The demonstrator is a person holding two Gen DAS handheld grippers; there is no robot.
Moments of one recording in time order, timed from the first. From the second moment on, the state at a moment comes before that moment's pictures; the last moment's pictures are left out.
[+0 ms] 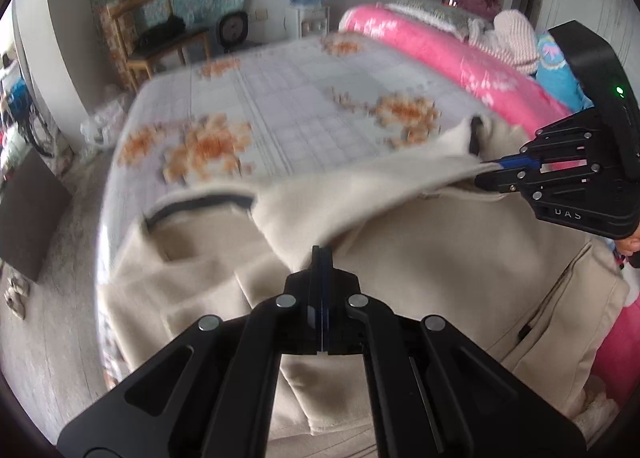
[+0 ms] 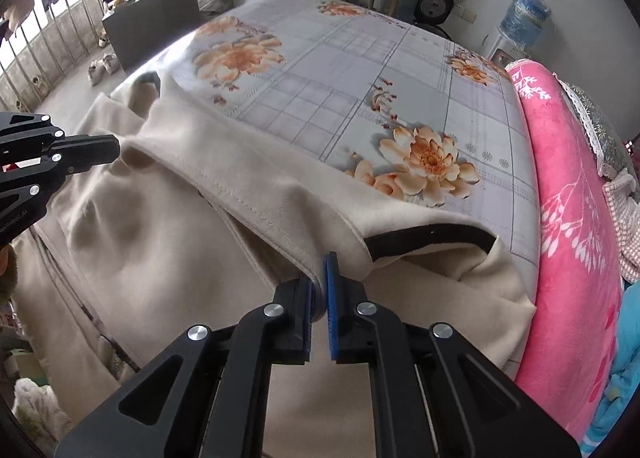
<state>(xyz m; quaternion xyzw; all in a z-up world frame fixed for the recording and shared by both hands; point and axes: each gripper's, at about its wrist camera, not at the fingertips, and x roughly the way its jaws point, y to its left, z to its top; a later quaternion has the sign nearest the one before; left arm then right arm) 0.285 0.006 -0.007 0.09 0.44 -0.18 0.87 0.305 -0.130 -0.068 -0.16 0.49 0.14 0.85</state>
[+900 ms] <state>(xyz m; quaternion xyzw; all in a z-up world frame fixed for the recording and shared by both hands) 0.253 0.057 0.016 0.02 0.42 -0.20 0.88 0.405 -0.058 -0.087 -0.02 0.54 0.33 0.77</state>
